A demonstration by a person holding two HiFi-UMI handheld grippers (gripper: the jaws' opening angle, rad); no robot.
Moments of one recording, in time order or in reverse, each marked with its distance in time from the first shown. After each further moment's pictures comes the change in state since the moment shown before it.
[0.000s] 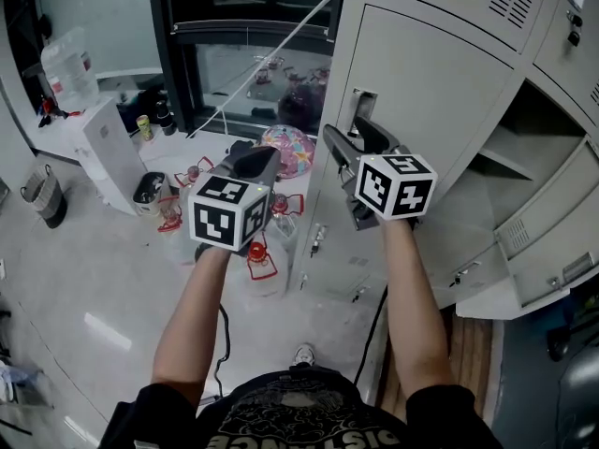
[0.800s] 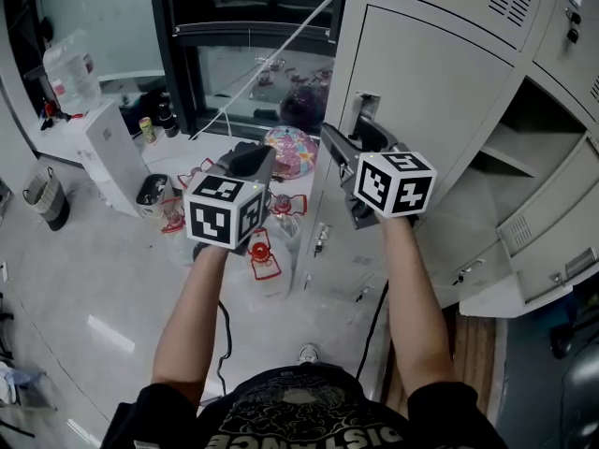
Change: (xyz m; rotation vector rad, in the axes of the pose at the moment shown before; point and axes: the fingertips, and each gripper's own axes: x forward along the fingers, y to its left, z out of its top) left arm -0.010 0.013 0.000 0.001 -0.007 0.018; right arm 0.003 0.013 0.003 0.014 -0.013 0.021
